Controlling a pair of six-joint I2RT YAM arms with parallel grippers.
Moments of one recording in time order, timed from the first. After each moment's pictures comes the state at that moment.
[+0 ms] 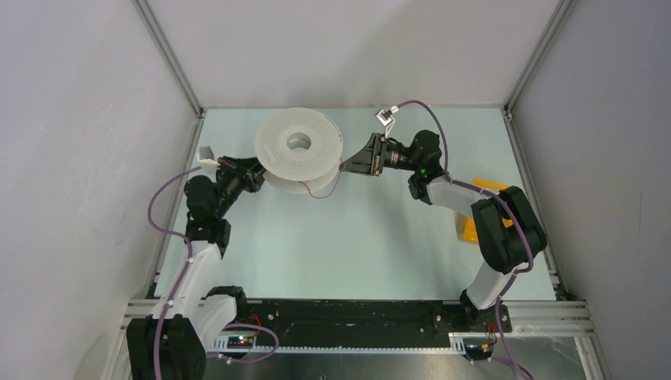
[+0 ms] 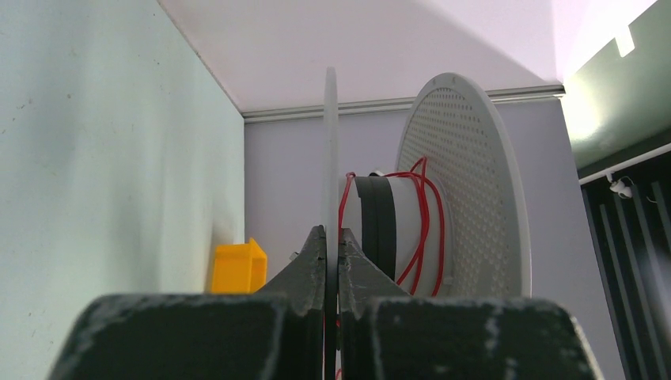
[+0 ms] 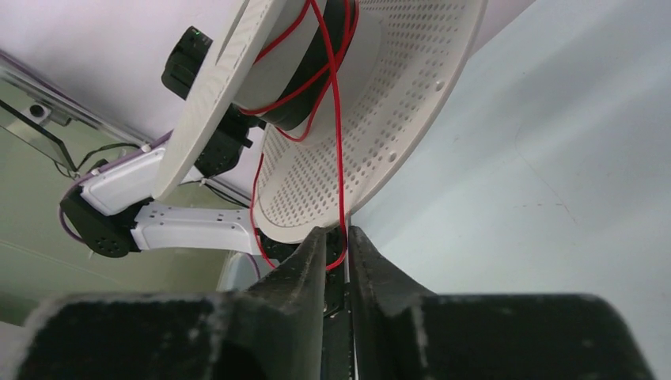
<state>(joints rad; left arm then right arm) 0.02 0.91 0.51 0.45 0.50 -1.51 0.44 1.72 1.01 0.93 -1.00 0.99</state>
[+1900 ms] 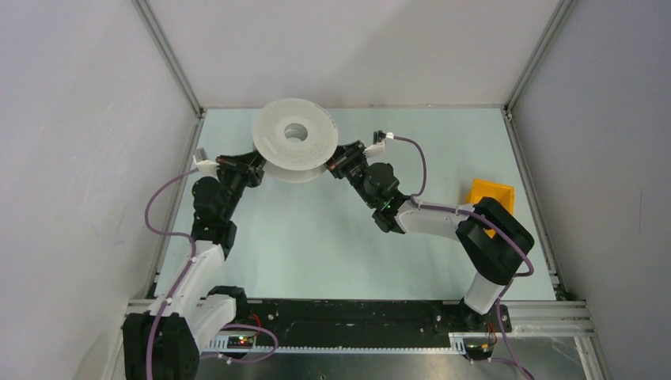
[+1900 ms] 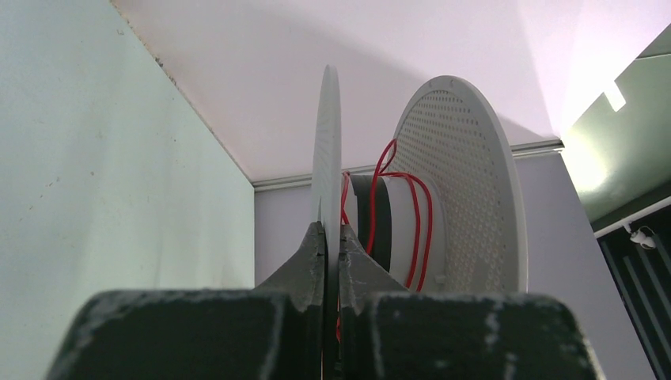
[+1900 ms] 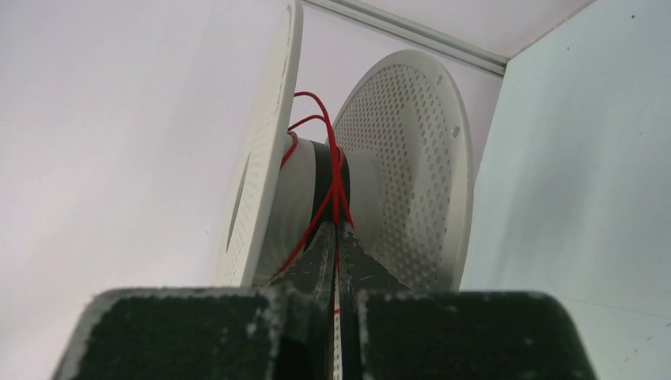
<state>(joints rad) -0.07 0.92 0.50 0.51 0.22 -1.47 0.85 1.71 0.98 0.96 0.22 1.24</state>
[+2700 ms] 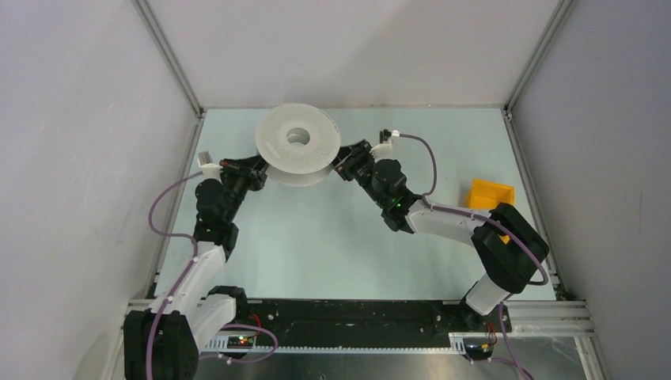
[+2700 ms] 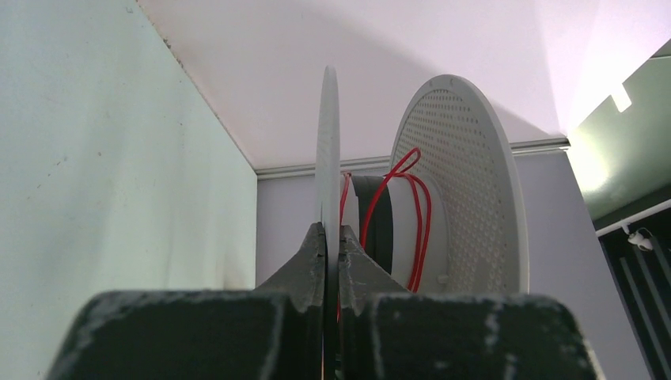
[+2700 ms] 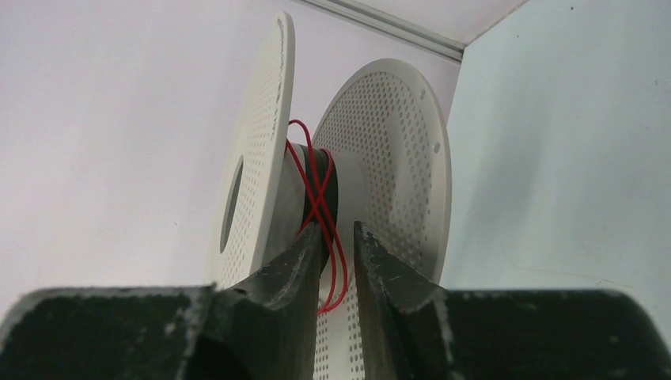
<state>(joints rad) -0.08 0.93 0.47 0.52 0.23 -1.48 0.81 1.63 0.95 0.81 0.17 1.22</state>
